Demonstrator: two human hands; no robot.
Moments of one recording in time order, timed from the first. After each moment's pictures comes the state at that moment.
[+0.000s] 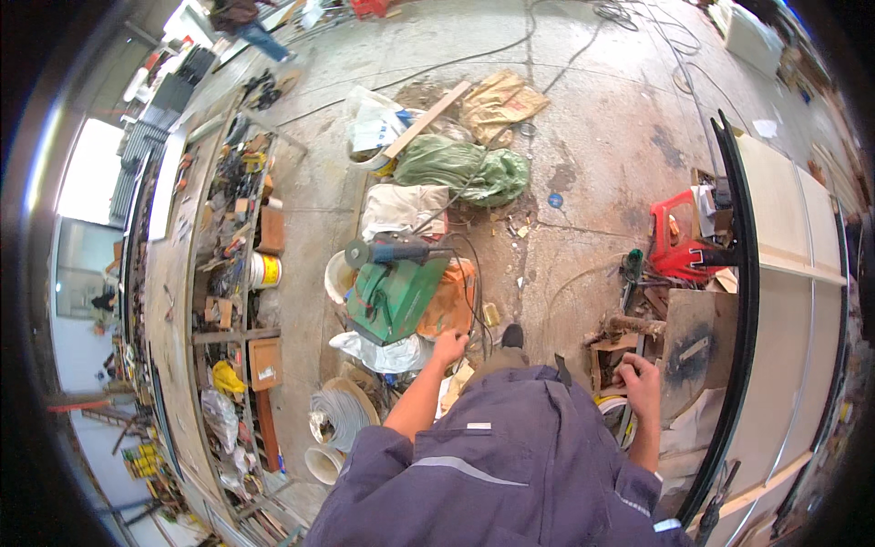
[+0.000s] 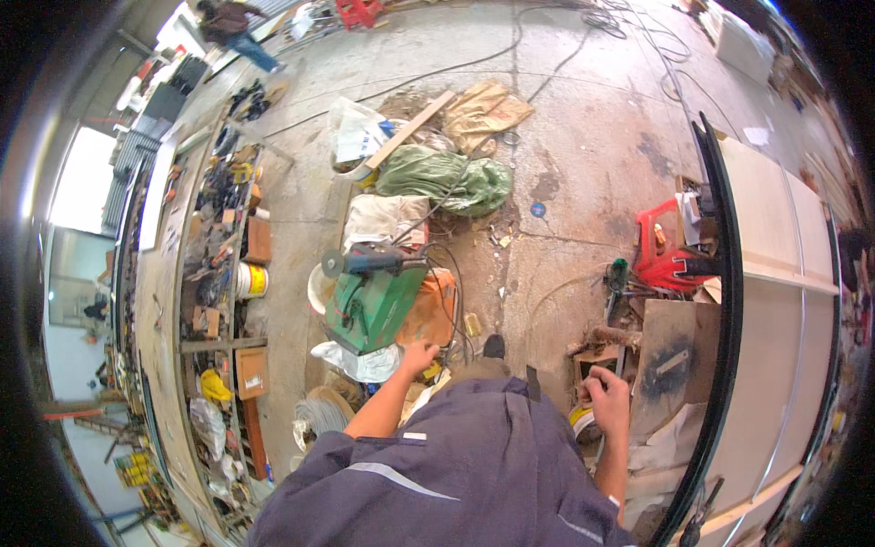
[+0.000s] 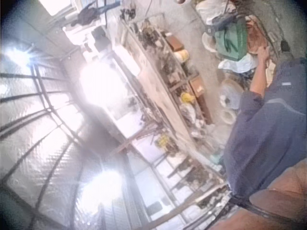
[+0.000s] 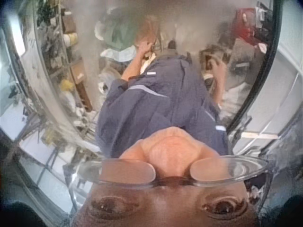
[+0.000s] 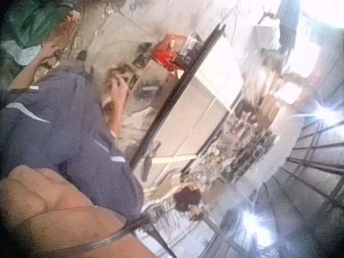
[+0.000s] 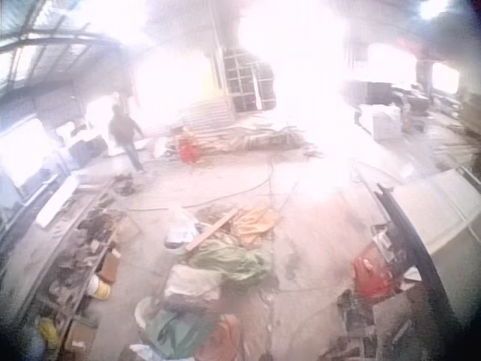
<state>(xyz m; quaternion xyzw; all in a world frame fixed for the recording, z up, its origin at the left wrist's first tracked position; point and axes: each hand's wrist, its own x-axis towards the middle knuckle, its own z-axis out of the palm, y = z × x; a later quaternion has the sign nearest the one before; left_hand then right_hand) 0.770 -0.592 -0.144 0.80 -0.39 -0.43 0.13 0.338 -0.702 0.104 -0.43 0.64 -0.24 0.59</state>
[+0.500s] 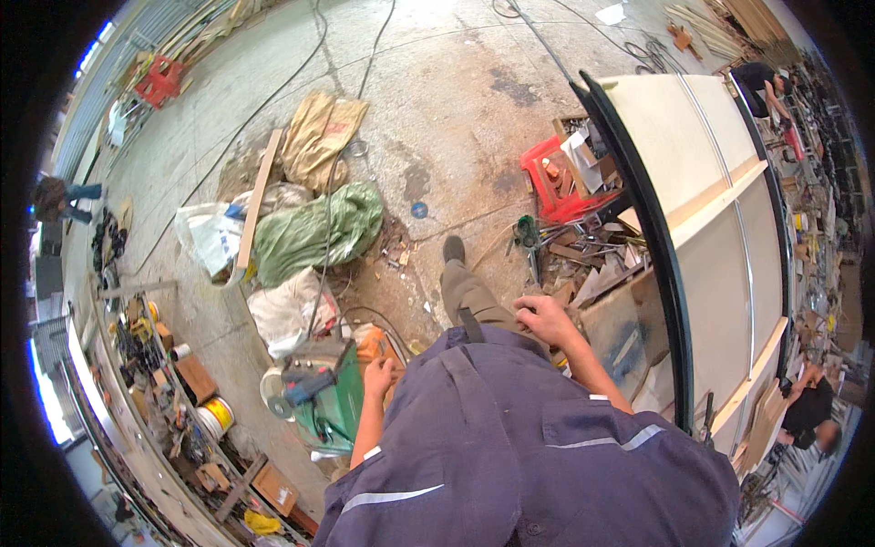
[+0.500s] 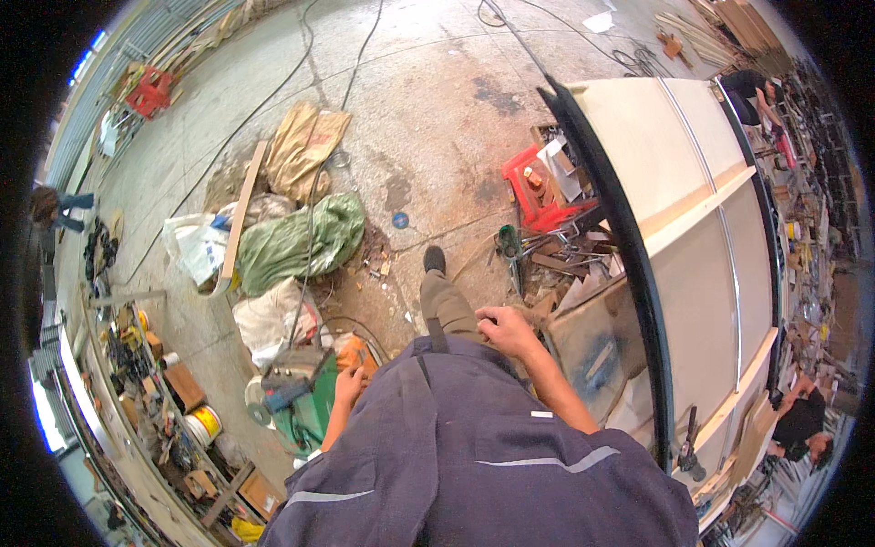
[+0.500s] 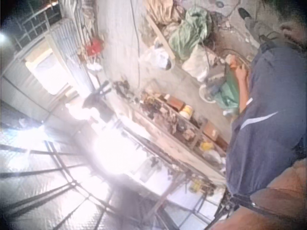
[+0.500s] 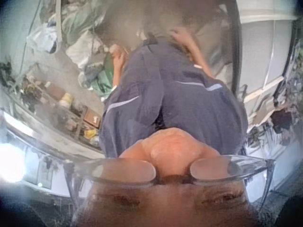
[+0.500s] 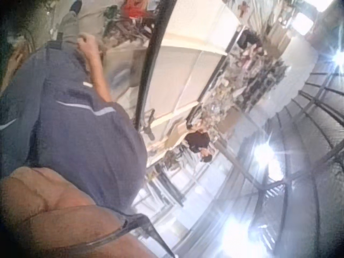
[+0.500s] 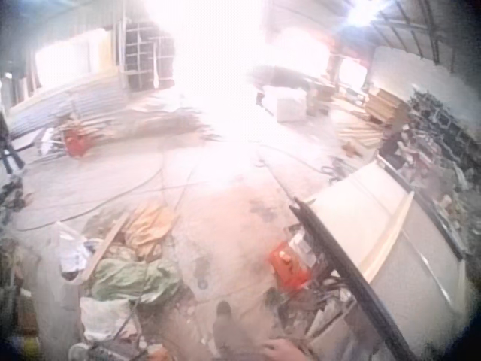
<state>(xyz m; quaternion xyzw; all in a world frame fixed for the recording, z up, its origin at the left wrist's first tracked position) 0.785 -0.830 -0.172 0.75 -0.27 -0.58 0.16 0.358 -0.955 0.023 -0.47 0.65 -0.18 0.57</state>
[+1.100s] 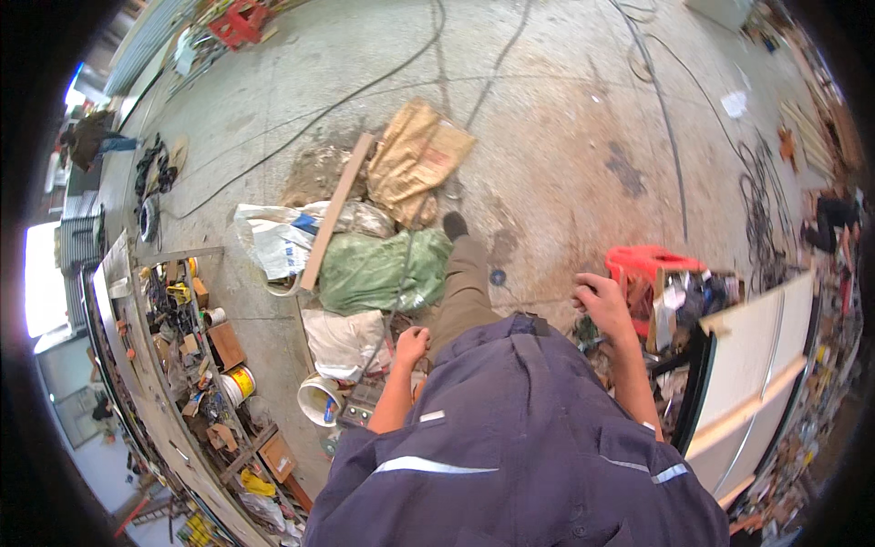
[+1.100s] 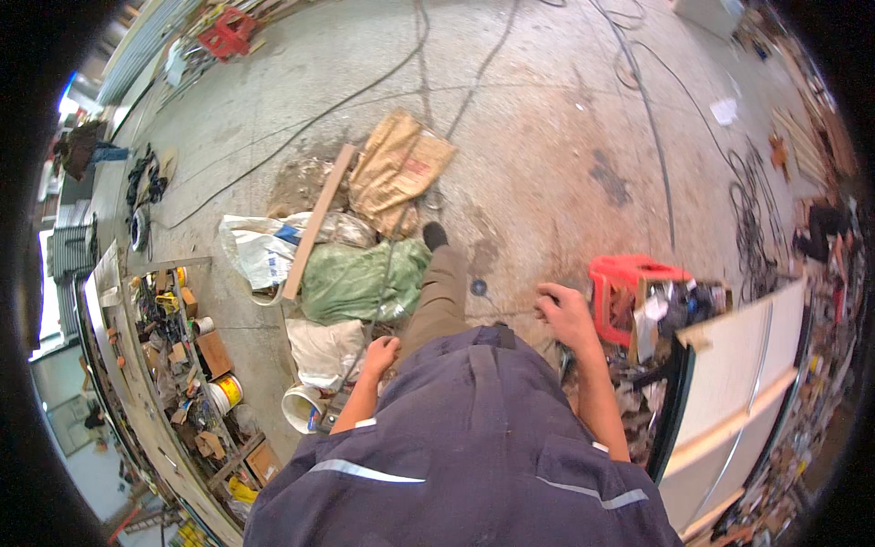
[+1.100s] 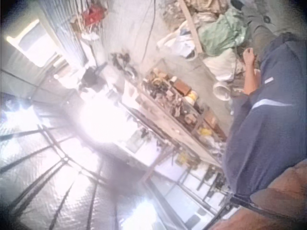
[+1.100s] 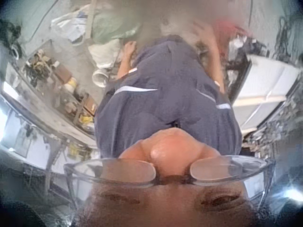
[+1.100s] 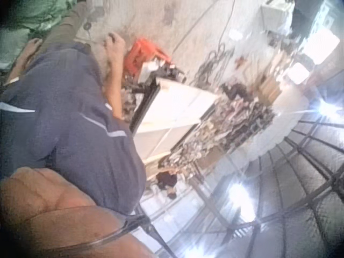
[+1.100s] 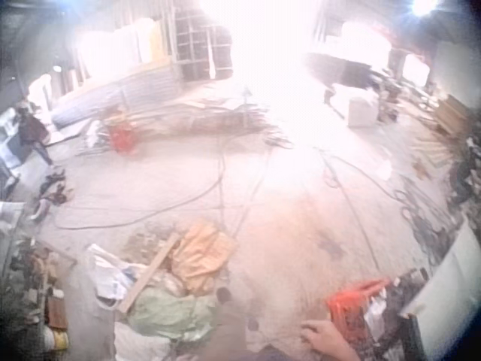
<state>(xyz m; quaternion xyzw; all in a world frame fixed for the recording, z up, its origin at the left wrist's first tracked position) 0.861 -1.249 -0.166 0.79 -0.22 -0.55 0.17 0.466 -1.452 0.036 -0.47 0.64 -0.18 0.58</state>
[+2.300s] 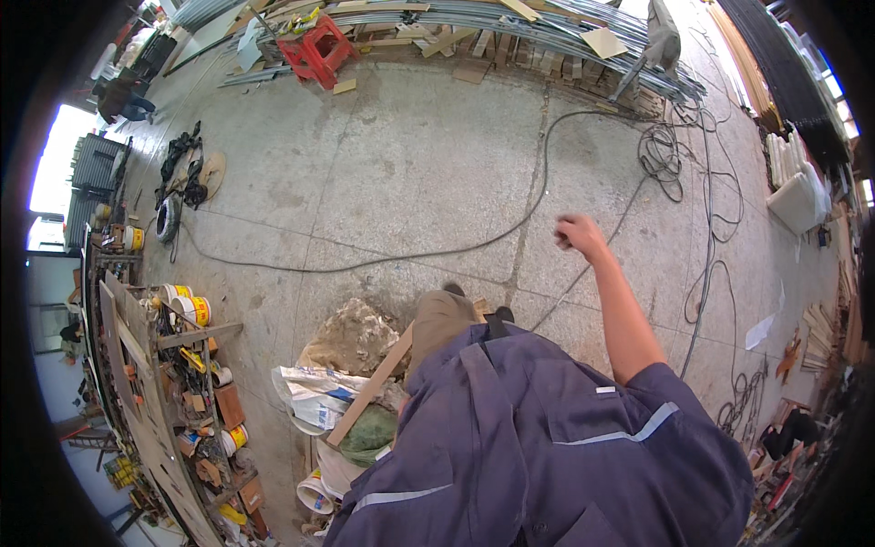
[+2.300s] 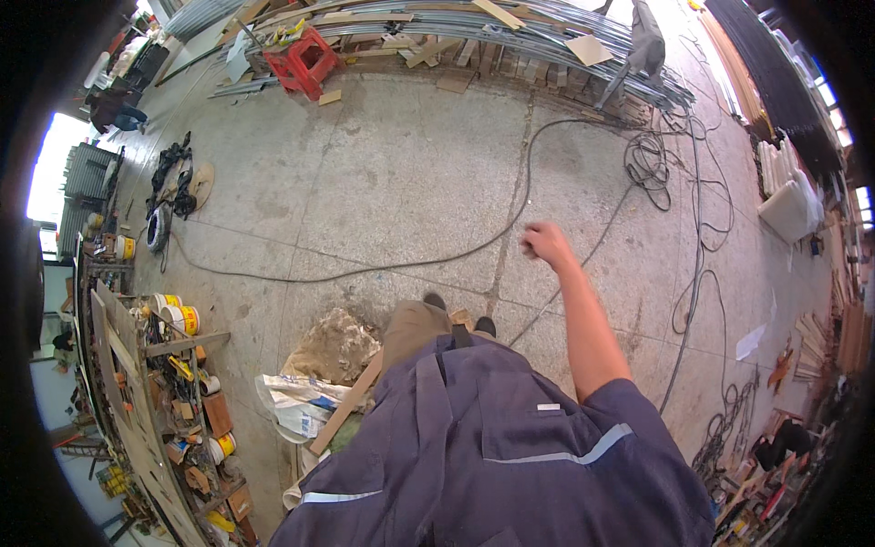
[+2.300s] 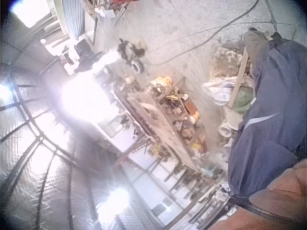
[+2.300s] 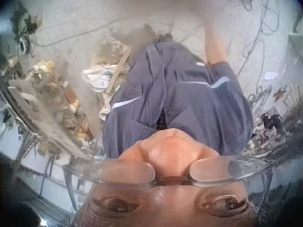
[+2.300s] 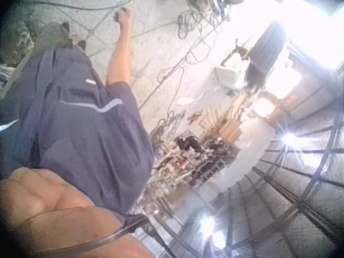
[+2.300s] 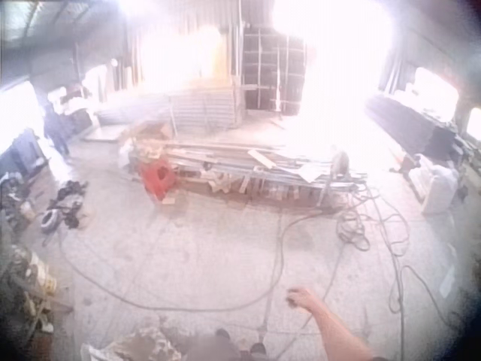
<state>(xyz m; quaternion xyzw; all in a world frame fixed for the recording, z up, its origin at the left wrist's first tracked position) 1.179 -1.897 -0.192 0.87 -0.19 -0.42 0.18 0.973 -2.530 -0.047 -0.57 0.52 -0.08 0.63</state>
